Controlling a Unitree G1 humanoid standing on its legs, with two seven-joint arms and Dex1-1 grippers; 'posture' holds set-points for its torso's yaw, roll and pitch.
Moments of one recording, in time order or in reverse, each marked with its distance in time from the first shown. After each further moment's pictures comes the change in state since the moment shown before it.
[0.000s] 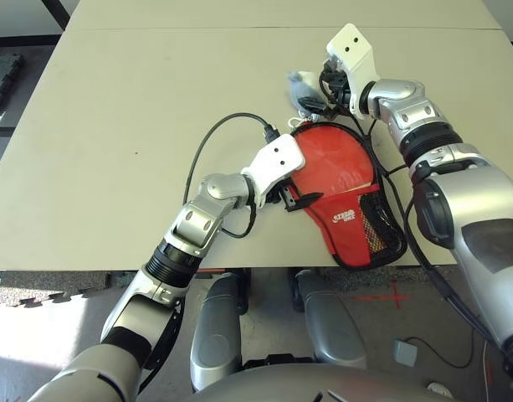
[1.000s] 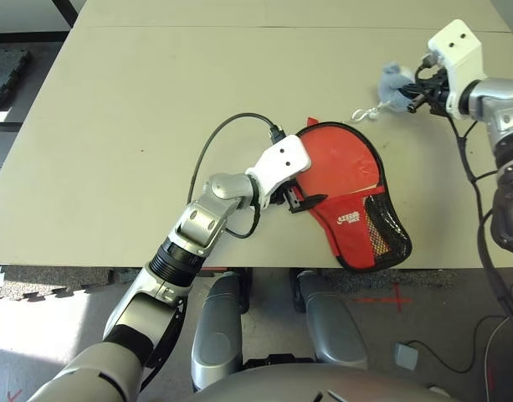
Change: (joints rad) left arm -0.029 -0.019 -0.029 0.038 -0.001 -0.004 -0.004; right arm 0.159 -0.455 0.009 -0.128 -0.043 0.114 0.368
